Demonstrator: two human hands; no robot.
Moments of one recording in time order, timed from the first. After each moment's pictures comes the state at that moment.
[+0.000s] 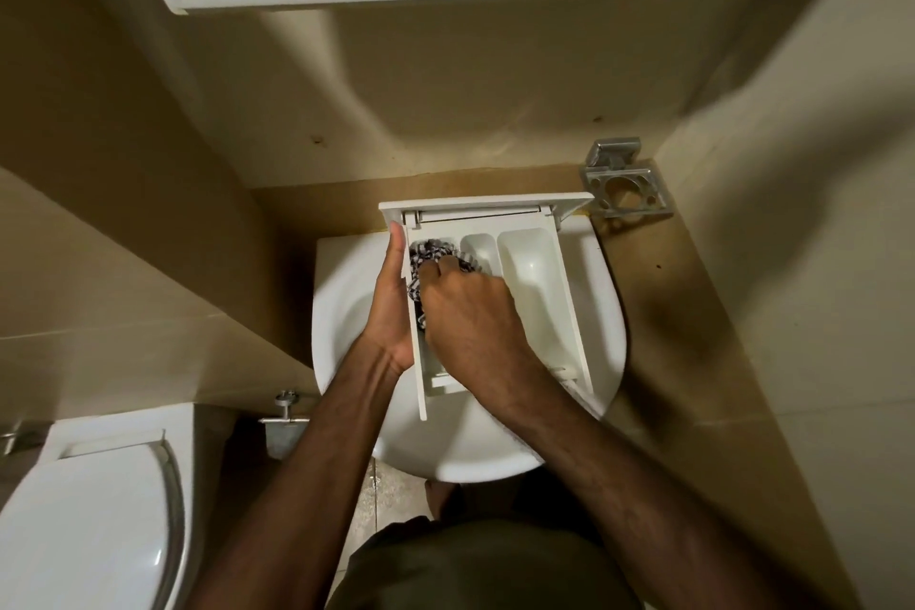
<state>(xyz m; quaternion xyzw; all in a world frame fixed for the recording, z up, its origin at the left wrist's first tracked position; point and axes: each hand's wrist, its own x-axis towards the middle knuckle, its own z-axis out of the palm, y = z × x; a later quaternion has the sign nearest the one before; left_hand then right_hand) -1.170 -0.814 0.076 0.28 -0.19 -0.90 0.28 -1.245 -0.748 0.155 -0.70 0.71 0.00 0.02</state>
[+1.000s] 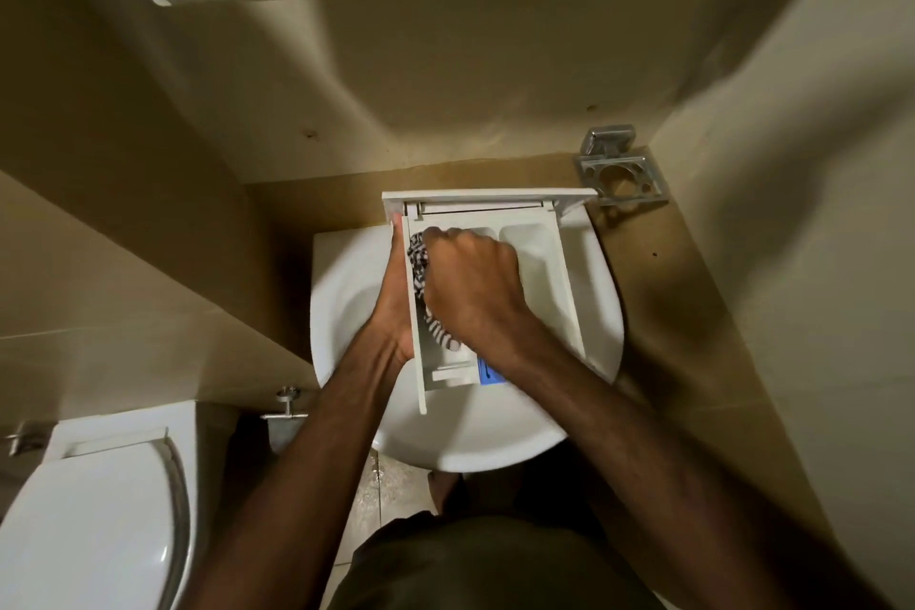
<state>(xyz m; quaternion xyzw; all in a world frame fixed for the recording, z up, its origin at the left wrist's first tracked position) -1.182 -0.822 0.072 0.32 -0.21 -0.87 0.30 -1.256 -0.763 0.170 -0.66 0.74 -0.08 0.07</state>
